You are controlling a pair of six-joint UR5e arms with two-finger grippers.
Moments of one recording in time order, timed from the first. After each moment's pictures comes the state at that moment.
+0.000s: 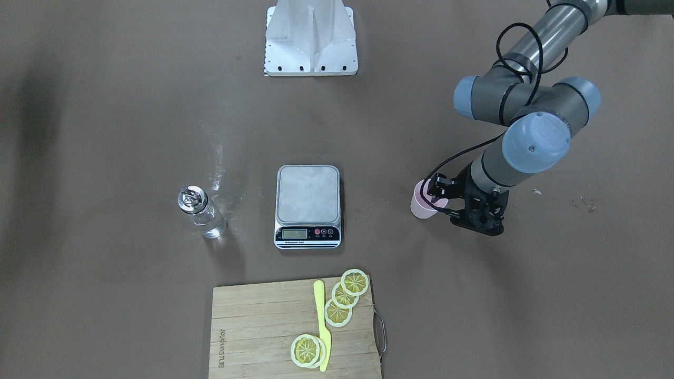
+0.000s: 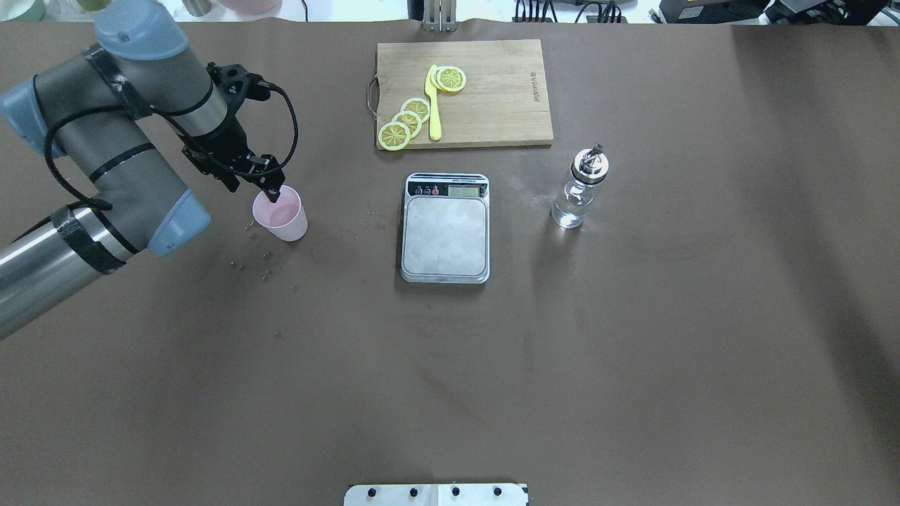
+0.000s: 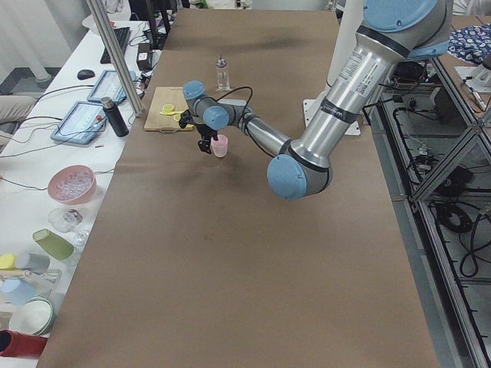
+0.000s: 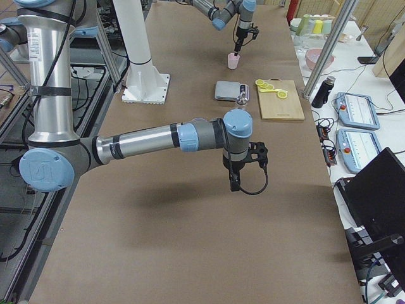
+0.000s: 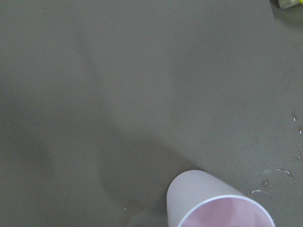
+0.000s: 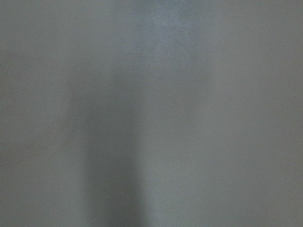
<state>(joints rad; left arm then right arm) -0.88 -2.14 -1.47 -1.66 -2.27 -0.55 1.49 -1.58 1.83 -1.64 2.34 0.08</state>
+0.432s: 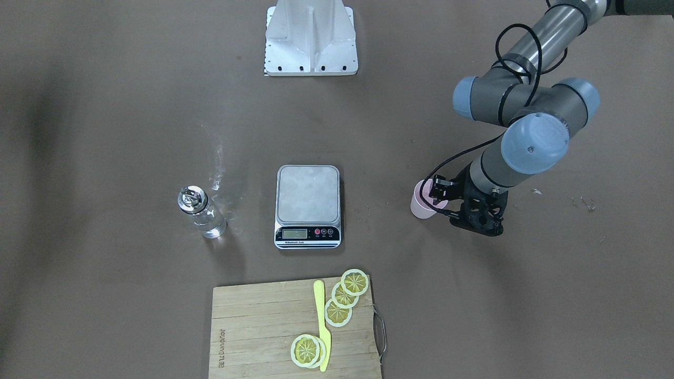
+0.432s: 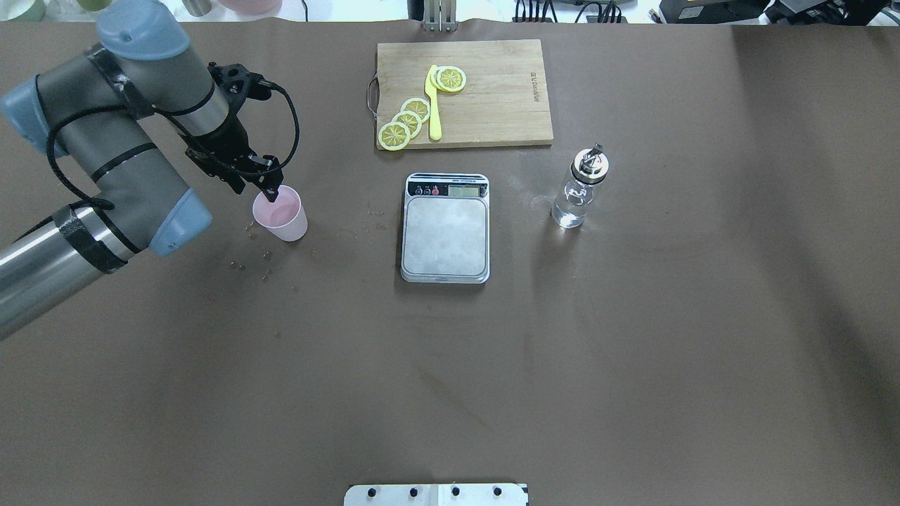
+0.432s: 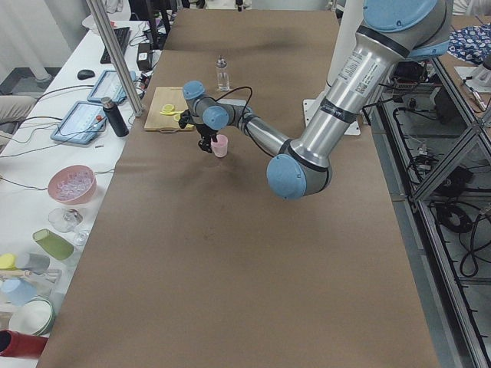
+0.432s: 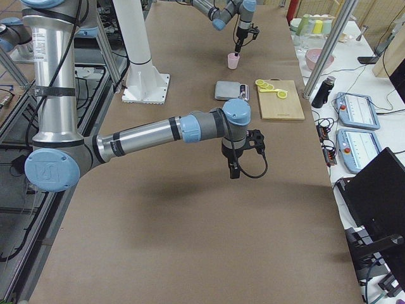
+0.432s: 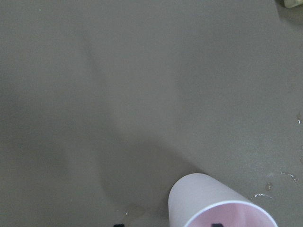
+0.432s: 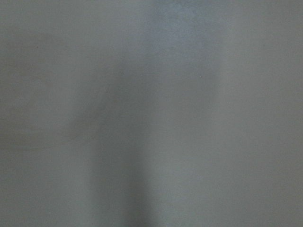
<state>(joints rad) -0.88 -2.15 -1.47 -1.67 -2.27 -0.56 1.40 -1.58 1.88 -1.64 2.34 0.07</state>
